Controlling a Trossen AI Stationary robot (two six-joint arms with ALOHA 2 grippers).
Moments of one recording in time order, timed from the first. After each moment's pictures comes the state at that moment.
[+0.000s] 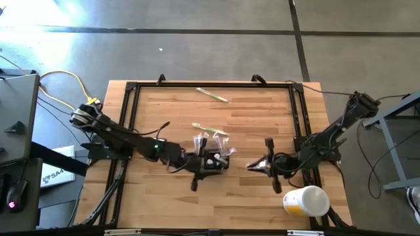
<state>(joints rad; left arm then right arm) -0.38 1.52 1.08 0.42 -0.22 0.28 0.67 1.07 0.77 0.19 0.54 -0.25</state>
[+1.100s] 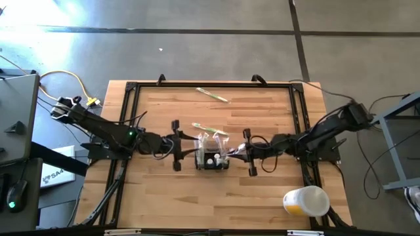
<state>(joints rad) -0.37 1.16 0.90 0.02 -0.52 0.14 0.28 1.37 0.47 0.99 0.14 -0.13</state>
